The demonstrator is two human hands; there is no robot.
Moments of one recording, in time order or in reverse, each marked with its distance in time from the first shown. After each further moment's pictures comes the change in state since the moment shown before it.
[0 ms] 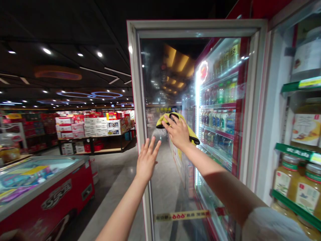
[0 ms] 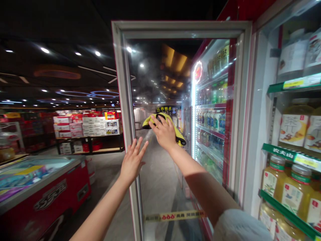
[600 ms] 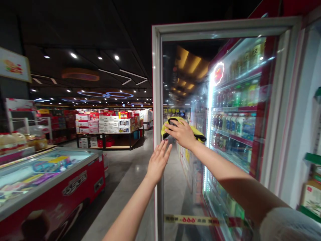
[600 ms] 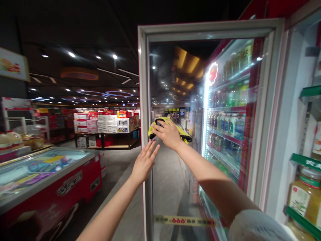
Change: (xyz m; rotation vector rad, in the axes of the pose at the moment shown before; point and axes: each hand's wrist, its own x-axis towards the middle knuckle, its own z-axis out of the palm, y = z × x) left_hand -0.020 -0.021 0.012 0.049 0.019 0.133; right_hand 0.030 -0.034 0.015 0.064 -0.144 -0.287
